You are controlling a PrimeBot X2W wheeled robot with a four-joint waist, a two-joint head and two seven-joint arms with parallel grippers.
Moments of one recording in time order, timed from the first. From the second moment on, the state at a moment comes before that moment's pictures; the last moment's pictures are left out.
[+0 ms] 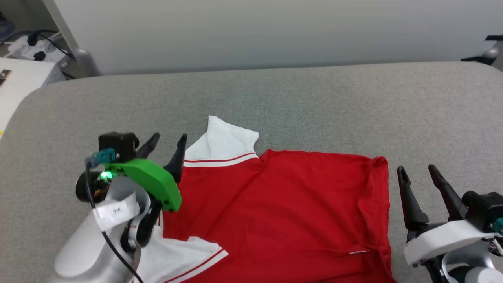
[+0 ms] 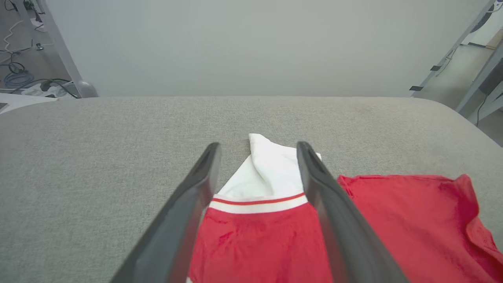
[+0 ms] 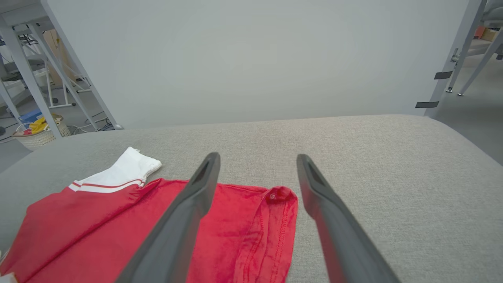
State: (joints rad) left arm -0.38 0.40 -0.46 0.23 -0.71 0.09 0.04; right arm 0.06 -0.07 -0.02 -0.17 0.23 0.13 0.03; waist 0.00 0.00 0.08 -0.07
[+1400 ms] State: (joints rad) left arm -0.96 0.51 -0.51 0.70 -0.85 -0.04 0.79; right arm -0.22 -0.07 0.12 0.06 0.44 0.13 -0.08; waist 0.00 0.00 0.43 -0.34
